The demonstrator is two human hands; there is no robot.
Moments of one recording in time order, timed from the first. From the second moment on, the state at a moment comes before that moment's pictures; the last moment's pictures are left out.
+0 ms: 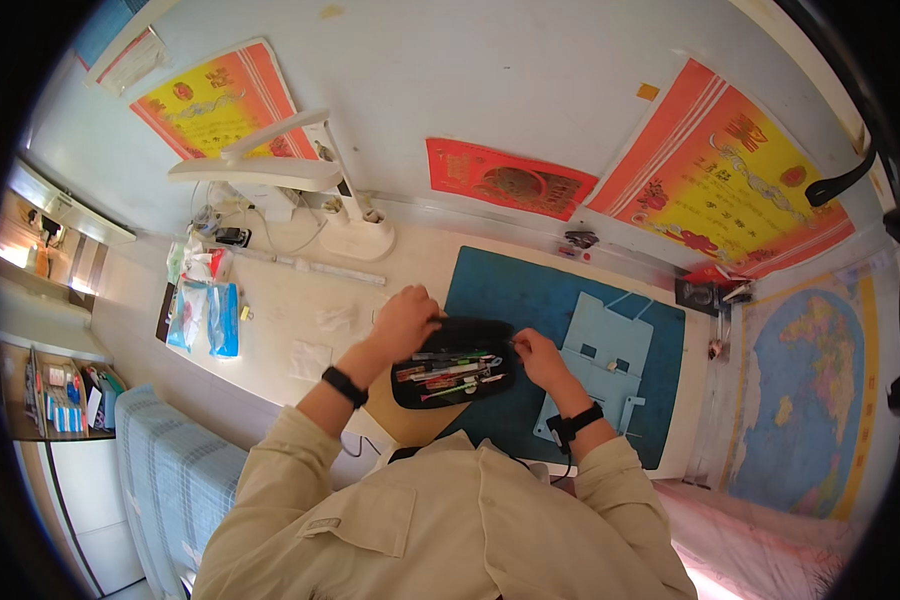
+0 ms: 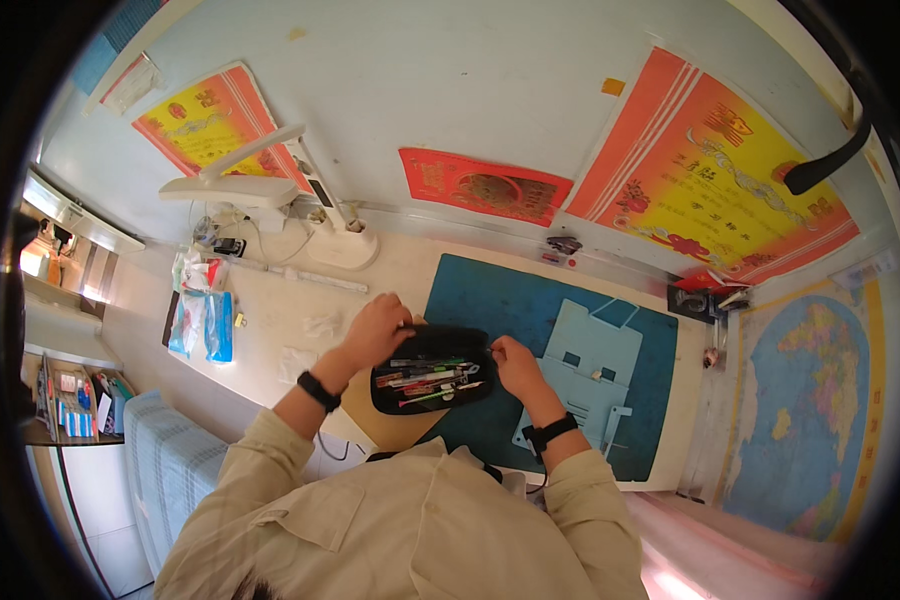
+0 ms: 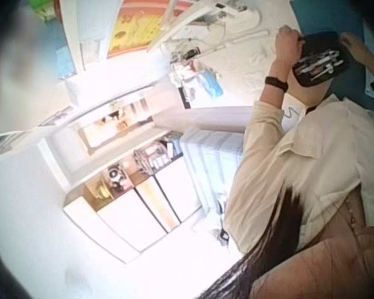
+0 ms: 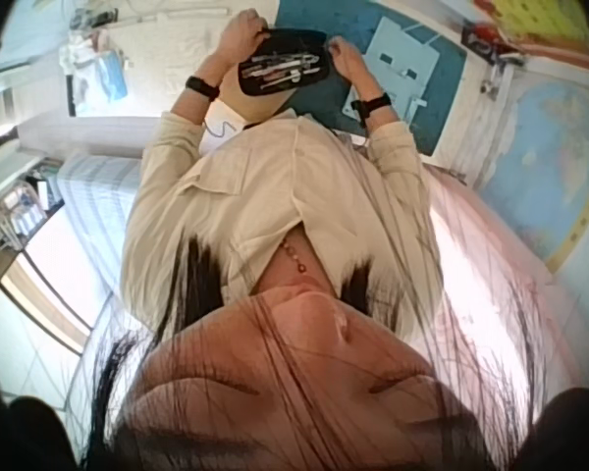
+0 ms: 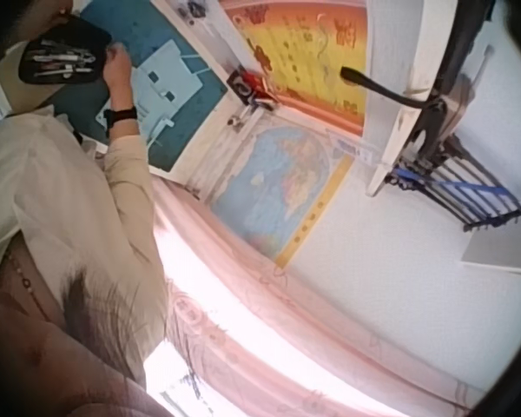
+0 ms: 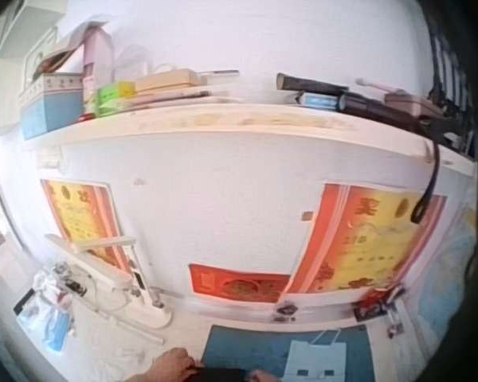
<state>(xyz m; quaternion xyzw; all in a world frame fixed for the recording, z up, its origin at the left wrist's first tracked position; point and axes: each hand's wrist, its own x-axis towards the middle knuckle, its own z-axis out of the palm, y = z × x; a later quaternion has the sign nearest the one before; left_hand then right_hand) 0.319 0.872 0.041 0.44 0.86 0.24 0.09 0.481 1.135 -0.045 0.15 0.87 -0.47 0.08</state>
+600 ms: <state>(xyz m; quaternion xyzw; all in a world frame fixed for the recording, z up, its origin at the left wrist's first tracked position) 0.337 0.708 -0.034 0.17 0.94 0.28 -0.14 0.546 1.107 -0.007 0.29 0.78 -0.55 0.03</state>
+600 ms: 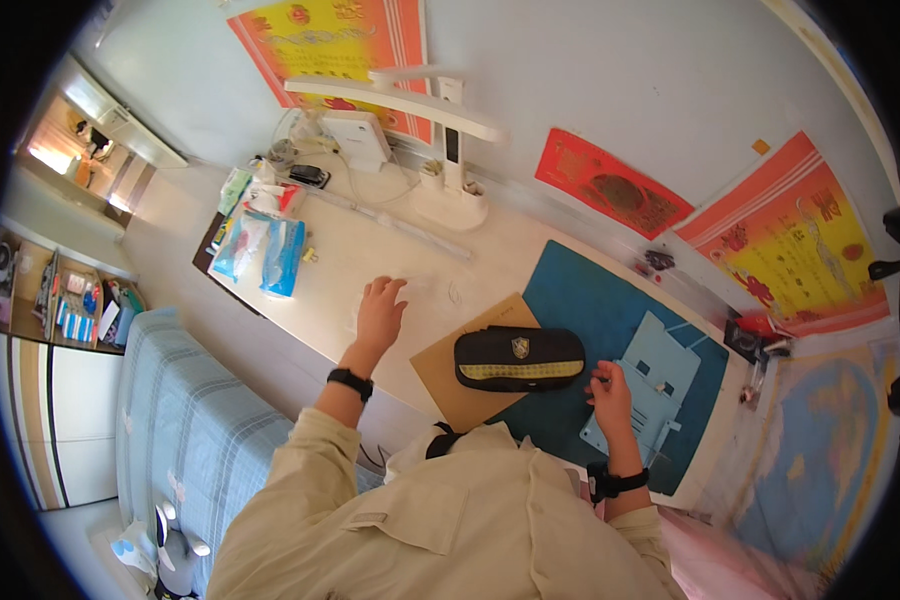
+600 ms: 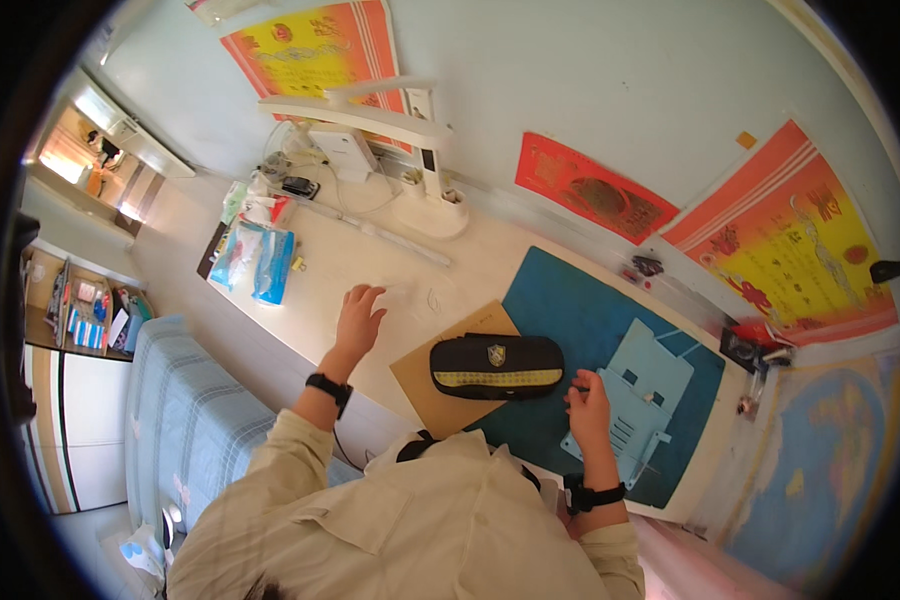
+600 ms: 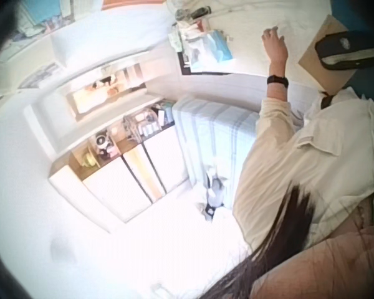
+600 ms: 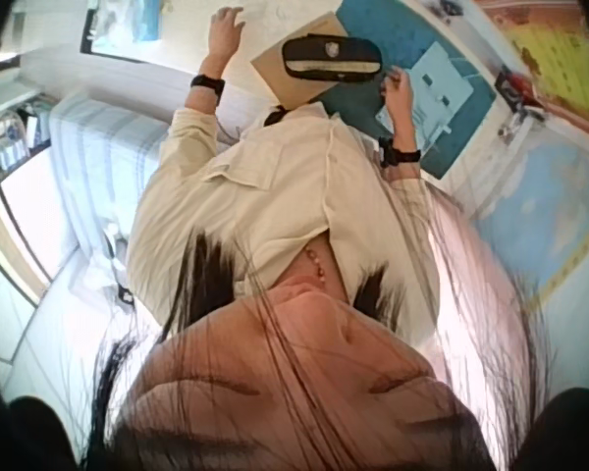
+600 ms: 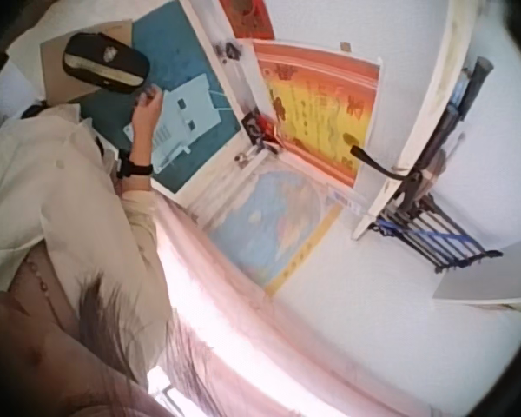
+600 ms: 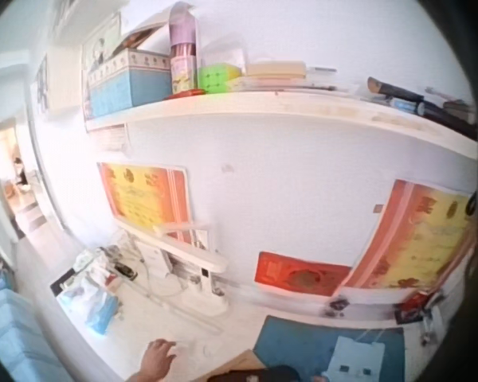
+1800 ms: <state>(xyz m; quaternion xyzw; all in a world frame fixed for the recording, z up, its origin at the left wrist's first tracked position) 0.432 0.780 -0.044 -0.16 0.47 0.76 0.41 0.491 0.987 -0.016 0.01 0.96 -0.26 -0.07</state>
